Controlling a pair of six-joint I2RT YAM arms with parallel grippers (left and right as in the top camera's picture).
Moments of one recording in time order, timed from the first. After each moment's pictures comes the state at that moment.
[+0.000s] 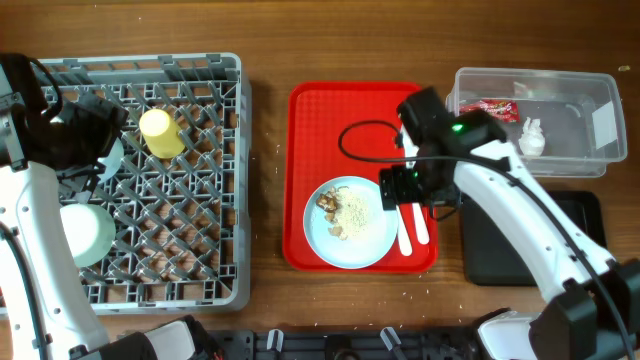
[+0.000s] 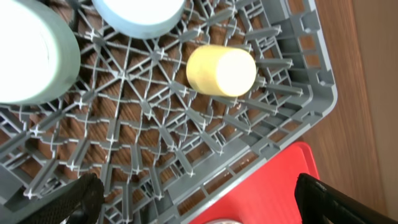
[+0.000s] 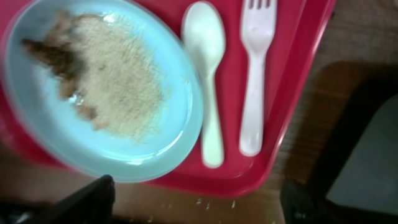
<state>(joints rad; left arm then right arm) 0.36 1.44 1.61 -1.36 0.12 -0.75 0.41 1.56 1.19 -1.18 -0.07 0.32</state>
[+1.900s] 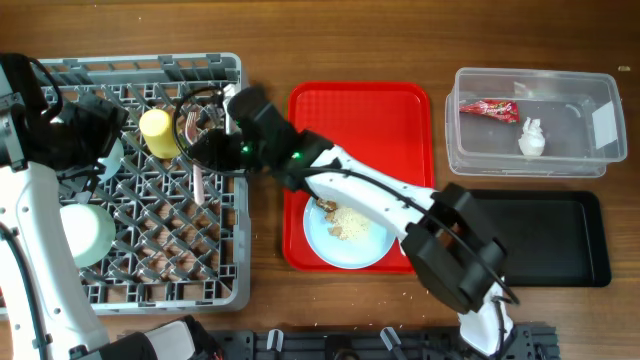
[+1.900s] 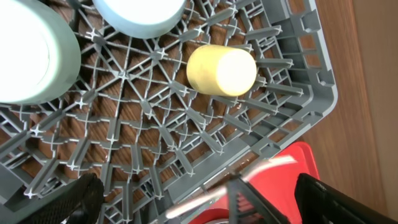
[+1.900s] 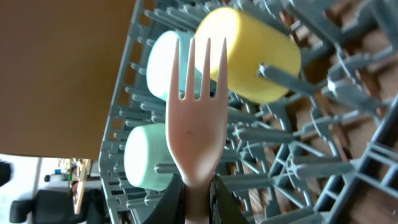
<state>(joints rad) 0.36 1.44 1.61 -1.35 0.12 -0.75 0.86 2.07 1.54 -0.02 -0.43 0.86</state>
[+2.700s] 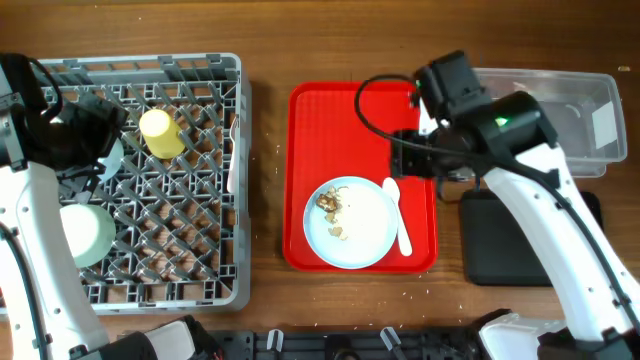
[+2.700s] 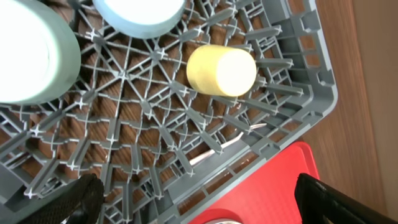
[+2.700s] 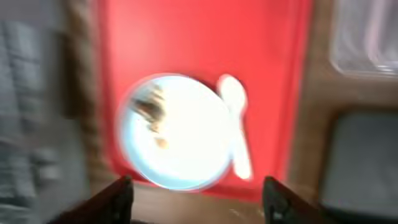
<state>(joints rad) 0.36 1.44 1.61 -1.35 0.12 -0.75 0.42 1.49 1.53 -1.35 -0.06 0.42</state>
